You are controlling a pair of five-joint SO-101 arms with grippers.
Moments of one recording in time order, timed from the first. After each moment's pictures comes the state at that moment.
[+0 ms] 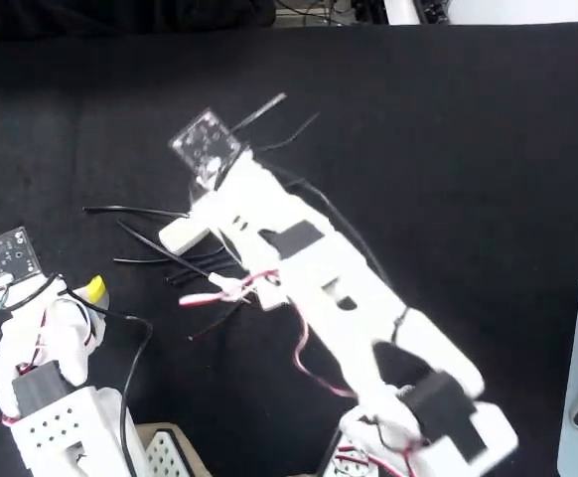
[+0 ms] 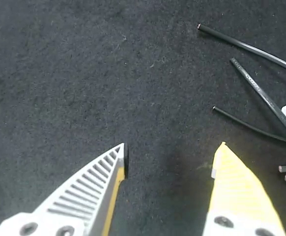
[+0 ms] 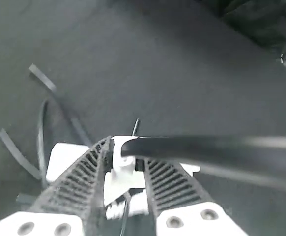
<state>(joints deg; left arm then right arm) -34.5 -86.7 81.7 60.6 -3.6 -33.8 -10.2 36.2 16.0 14.5</state>
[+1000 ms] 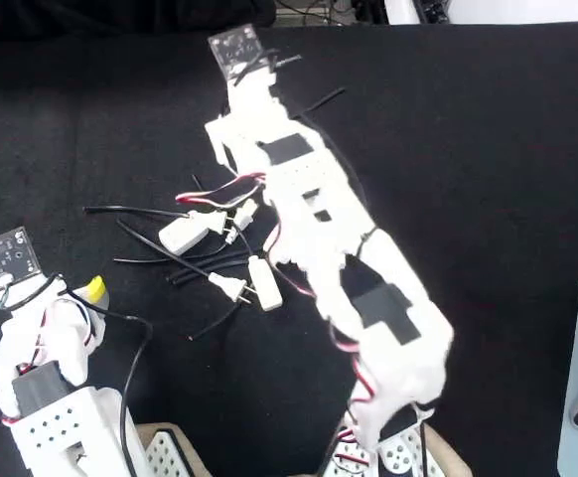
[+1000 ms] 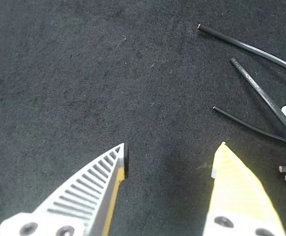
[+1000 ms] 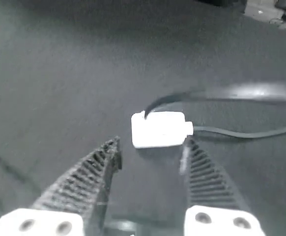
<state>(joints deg) -34.5 -86.7 81.7 60.6 -3.6 -25.5 16.6 -4.2 38.4 0.3</state>
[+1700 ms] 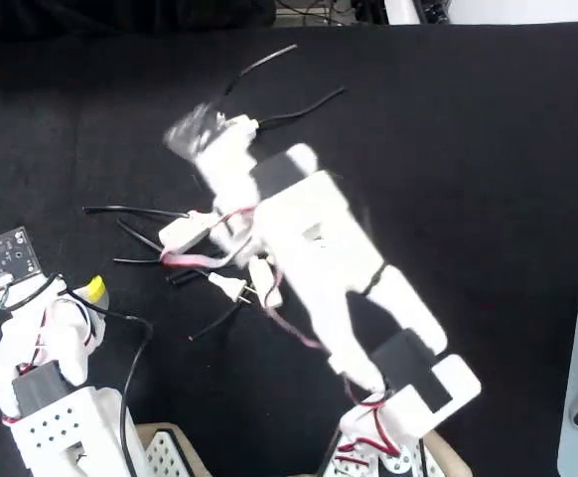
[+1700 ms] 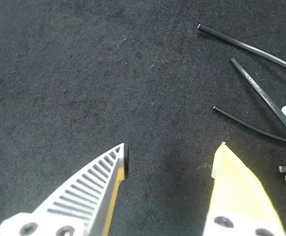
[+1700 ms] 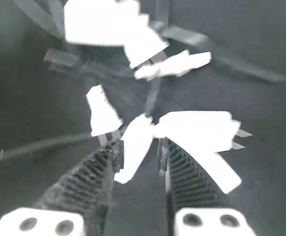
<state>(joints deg) -34.5 -86.7 81.7 60.6 -3.6 -35.4 2.7 5.8 79.2 13.4</state>
